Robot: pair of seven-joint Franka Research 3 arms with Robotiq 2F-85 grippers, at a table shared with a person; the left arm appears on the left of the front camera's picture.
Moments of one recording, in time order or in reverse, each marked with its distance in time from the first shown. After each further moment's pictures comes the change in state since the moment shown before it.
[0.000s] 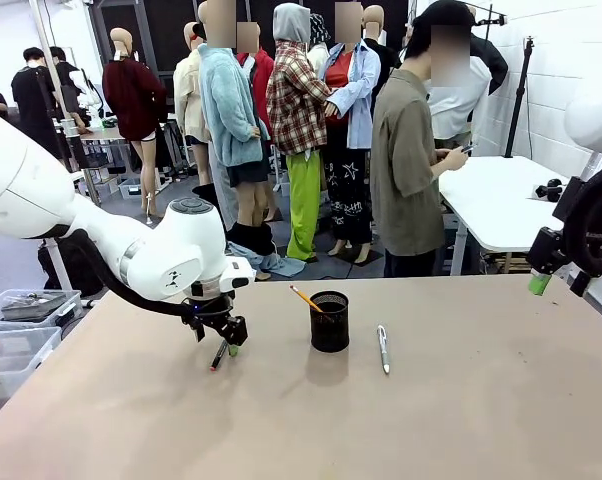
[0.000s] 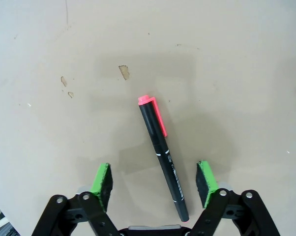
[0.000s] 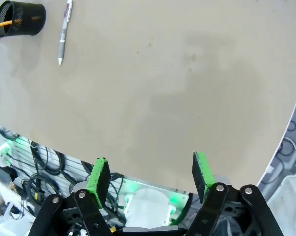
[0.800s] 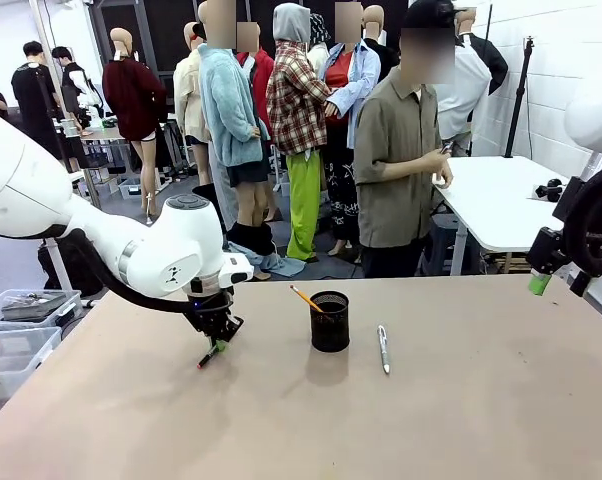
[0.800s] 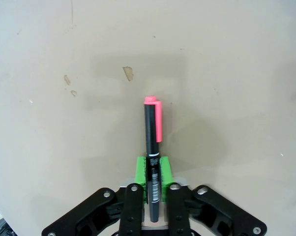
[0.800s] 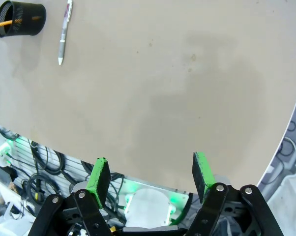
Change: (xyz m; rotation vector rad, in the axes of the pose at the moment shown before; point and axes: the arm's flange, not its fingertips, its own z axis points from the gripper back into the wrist) left arm 0.002 0.006 0.005 -0.024 -0.003 0.044; right arm 0.000 0.000 0.000 0.000 0.000 0.000
